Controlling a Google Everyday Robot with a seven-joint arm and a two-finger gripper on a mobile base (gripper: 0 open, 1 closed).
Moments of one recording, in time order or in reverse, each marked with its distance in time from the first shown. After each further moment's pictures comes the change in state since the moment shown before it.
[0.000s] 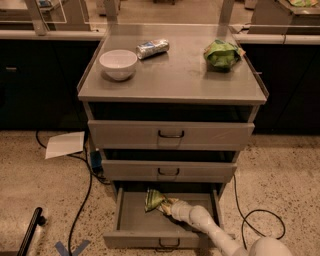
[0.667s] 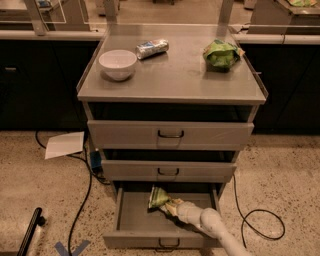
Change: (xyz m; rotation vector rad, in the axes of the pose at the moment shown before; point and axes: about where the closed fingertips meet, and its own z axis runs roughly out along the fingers) arm -0.027 0.009 -0.053 -0.061 -0.102 0.050
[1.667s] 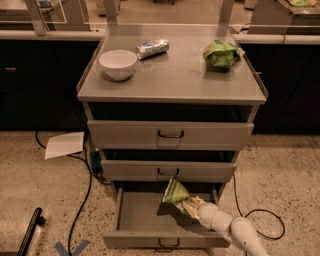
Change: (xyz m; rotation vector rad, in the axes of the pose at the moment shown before) arm -0.088 0.021 -0.158 0.006 -0.182 -0.025
